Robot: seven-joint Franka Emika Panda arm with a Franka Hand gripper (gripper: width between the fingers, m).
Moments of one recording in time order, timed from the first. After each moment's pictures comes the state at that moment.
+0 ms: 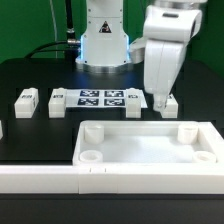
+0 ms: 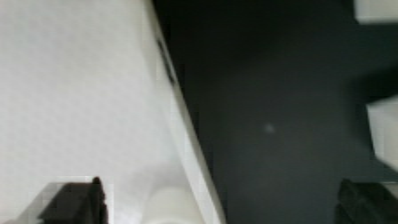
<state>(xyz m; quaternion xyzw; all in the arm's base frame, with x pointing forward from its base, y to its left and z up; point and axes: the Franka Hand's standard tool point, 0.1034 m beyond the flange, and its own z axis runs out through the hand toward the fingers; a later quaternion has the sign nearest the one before) 0.517 0.093 0.074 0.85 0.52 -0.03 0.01</state>
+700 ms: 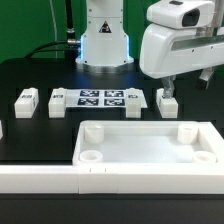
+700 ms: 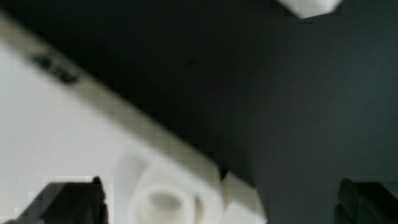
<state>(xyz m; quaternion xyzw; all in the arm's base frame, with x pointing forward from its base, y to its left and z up) 0.504 0.119 0.074 0.97 0.26 -0.04 0.01</state>
